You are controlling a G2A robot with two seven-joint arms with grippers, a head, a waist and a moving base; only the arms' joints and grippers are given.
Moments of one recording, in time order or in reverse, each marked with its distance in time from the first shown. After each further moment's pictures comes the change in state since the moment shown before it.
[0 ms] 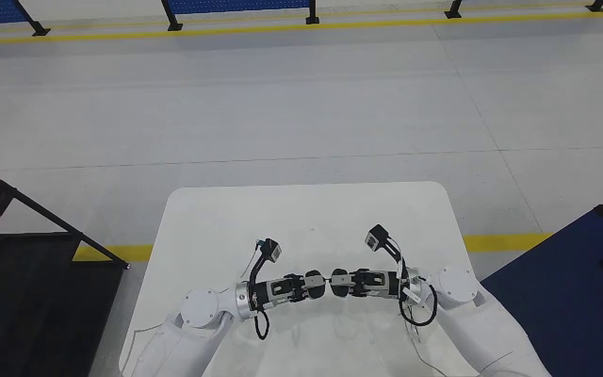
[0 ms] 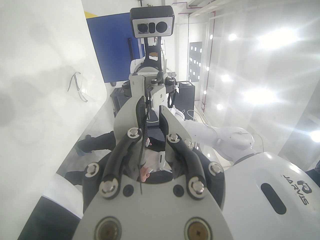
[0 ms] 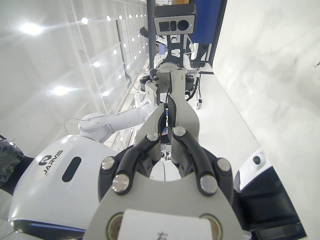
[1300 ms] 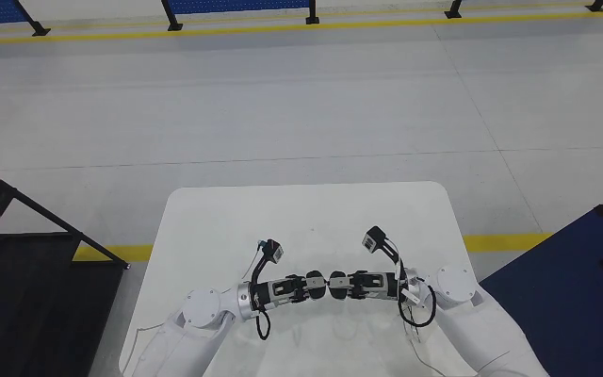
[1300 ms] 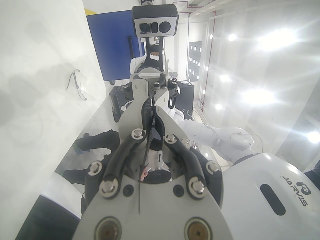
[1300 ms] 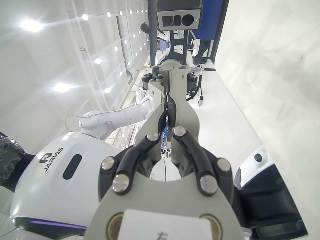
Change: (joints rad) left arm -0.012 0.004 0.022 0.013 -0.017 0.003 0.004; right arm 0.008 -0.008 -0.009 0.007 0.005 0.000 0.027
